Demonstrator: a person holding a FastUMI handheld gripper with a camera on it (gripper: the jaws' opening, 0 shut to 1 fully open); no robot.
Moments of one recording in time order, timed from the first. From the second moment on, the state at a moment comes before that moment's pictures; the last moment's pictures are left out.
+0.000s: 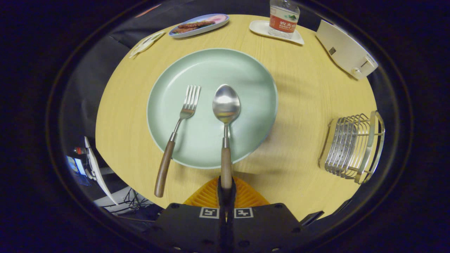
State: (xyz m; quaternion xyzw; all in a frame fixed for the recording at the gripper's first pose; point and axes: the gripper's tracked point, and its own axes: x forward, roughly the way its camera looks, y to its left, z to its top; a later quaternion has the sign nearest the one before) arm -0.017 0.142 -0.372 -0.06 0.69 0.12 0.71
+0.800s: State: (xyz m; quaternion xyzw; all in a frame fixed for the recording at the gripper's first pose) arm -0.009 0.049 -0.205 0.04 0.63 0.09 0.77
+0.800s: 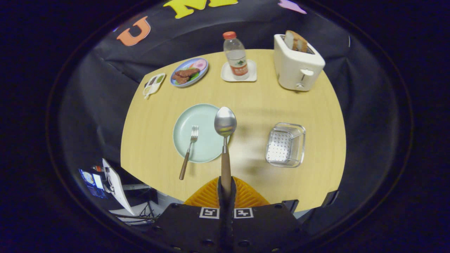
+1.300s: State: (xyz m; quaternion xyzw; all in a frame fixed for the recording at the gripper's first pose) arm -0.023 -0.023 -0.227 0.12 0.69 0.02 0.72
